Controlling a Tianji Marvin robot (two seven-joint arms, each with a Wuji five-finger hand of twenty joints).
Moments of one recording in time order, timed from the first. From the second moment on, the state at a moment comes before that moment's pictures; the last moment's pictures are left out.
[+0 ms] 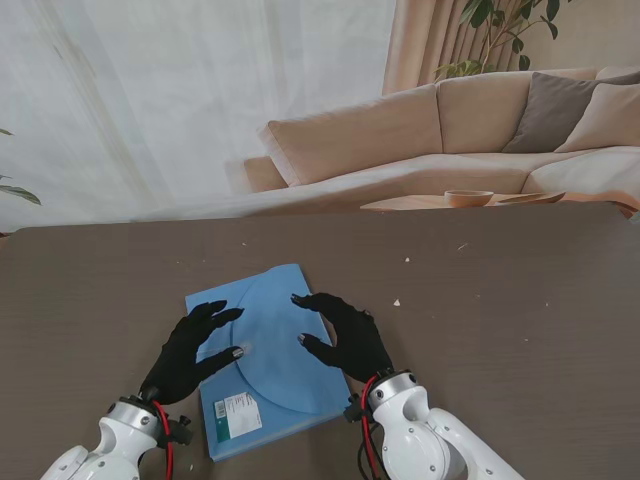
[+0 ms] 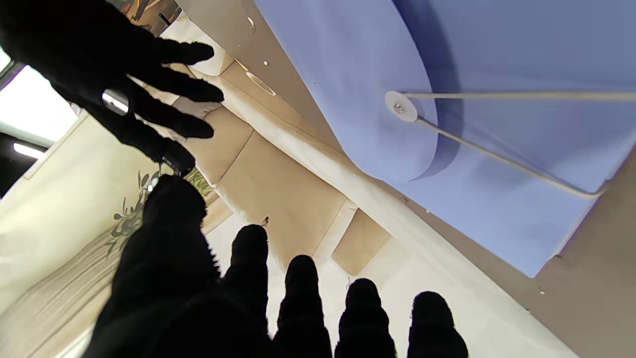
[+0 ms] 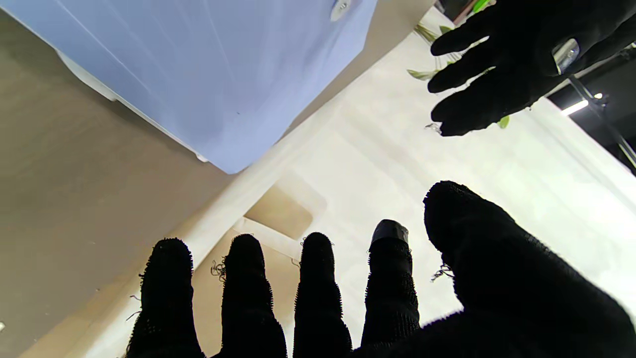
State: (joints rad) left arm 1.99 -1.13 -1.41 -1.78 0.49 -0.28 0.19; right arm -1.70 -1.17 0.96 -1.69 -0.55 -0.01 -0.32; left_hand 0.90 -0.11 0.00 -0.05 0.37 -0.01 0.21 0.27 0.20 0.02 0.19 0.33 0.06 0.09 0.05 0.38 -0.07 0.18 0.07 0.43; right_hand 0.49 -0.31 0.64 0.10 0.29 -0.24 0.39 0.38 0.29 -0.04 0.41 0.25 0.32 0.13 0.22 0.29 -0.03 0.31 0.79 0.51
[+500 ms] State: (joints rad) left arm 2.04 -1.14 -1.43 -1.80 0.38 -0.28 0.16; right arm -1.69 -1.16 0.96 -1.65 -0.52 -0.07 -0.25; left_hand 0.90 -0.10 0.00 -0.05 0.33 -0.02 0.21 0.23 0.20 0.01 0.15 0.27 0.06 0.07 0.02 0.26 -0.05 0.16 0.04 0.31; right_hand 0.49 -0.29 0.57 0.09 0.25 -0.24 0.33 0.33 0.26 -0.06 0.35 0.22 0.26 0.09 0.17 0.25 -0.06 0.26 0.69 0.50
